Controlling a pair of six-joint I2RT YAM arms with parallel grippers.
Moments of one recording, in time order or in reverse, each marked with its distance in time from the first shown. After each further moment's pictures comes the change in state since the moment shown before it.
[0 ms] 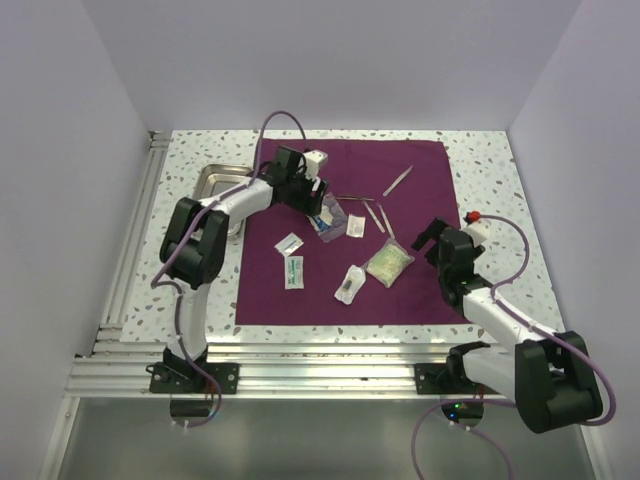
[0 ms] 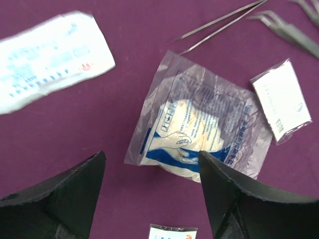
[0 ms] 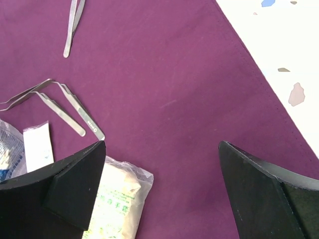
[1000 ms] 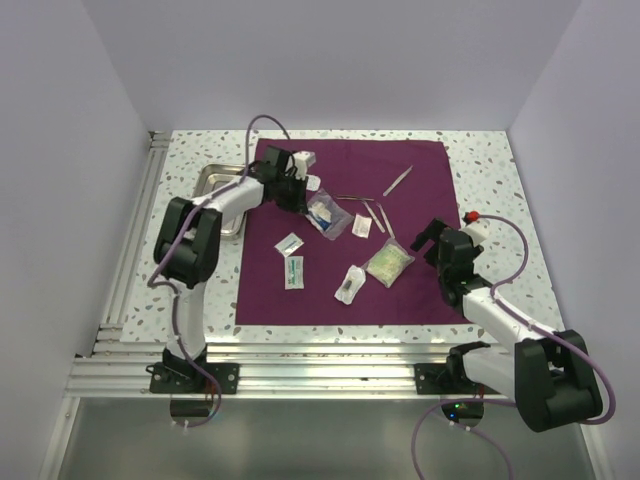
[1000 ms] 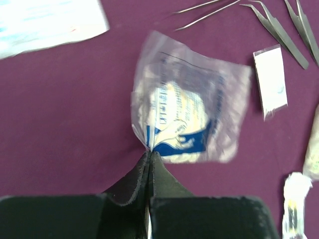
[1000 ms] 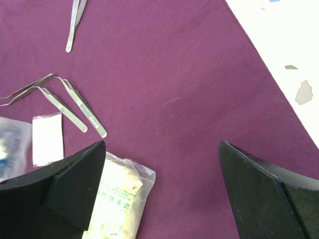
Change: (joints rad) left arm 0.046 0.028 0.013 -0.085 0.133 -0.143; right arm 0.000 0.006 -0.004 0.011 -0.022 -0.001
